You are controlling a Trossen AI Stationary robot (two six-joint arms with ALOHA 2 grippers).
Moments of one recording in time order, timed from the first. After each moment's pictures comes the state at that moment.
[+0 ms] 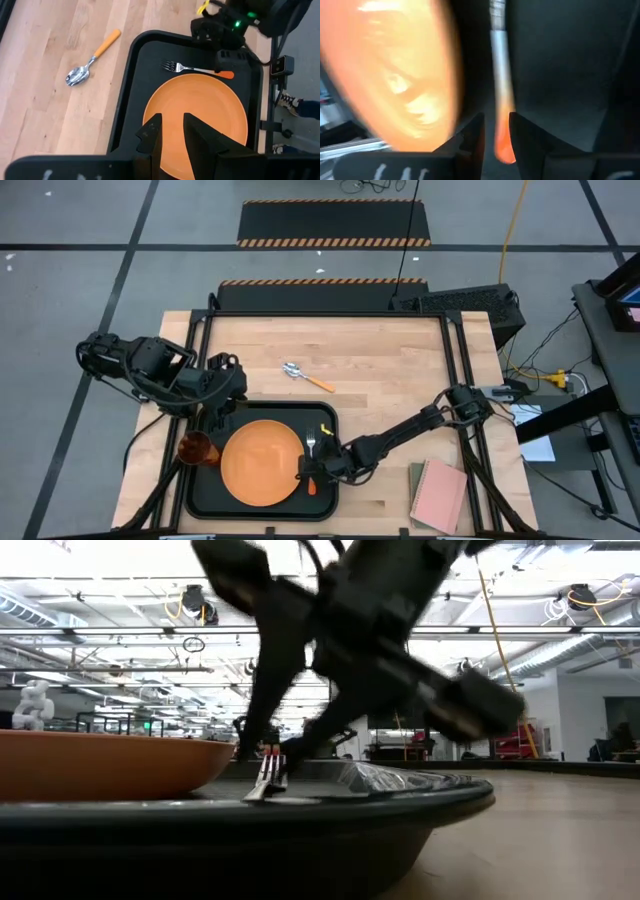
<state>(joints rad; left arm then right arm) -0.36 1.34 1.74 -1.47 -0.18 -0.50 0.40 2.12 1.48 -0.30 0.08 2.00</state>
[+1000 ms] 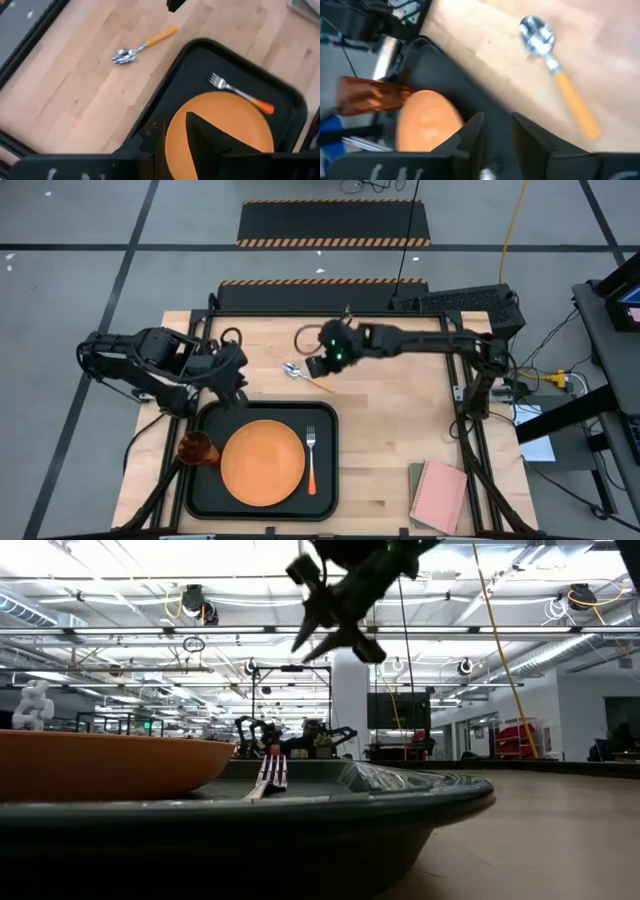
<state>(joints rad) -0.24 1.34 1.74 -1.55 -0.29 -0.76 -0.21 1.80 1.48 -0.51 -0.22 0.92</state>
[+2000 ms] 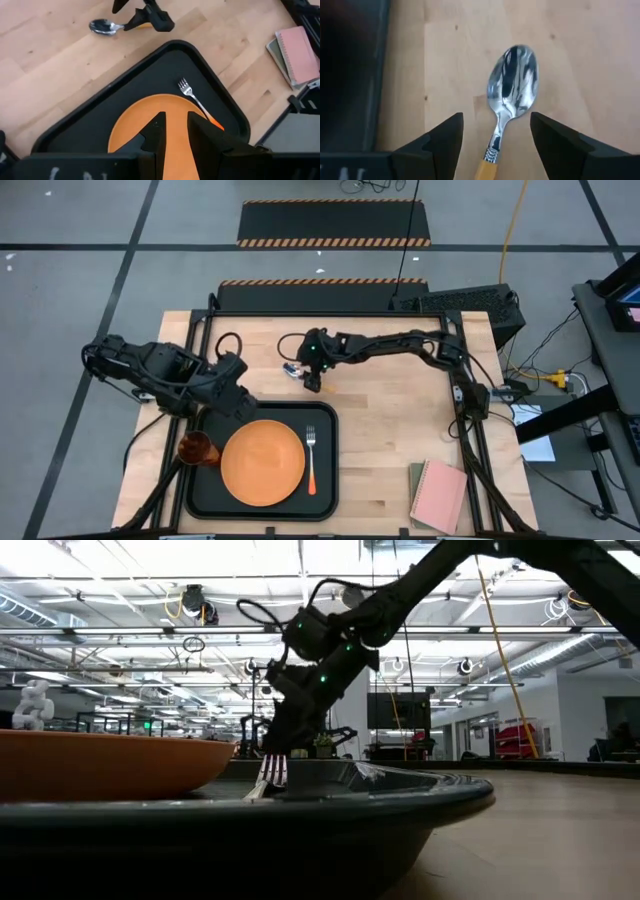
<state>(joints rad) -0.37 1.38 1.74 -1.50 -0.30 -1.25 -0.28 2.16 1.48 -0.17 -0.21 -0.04</state>
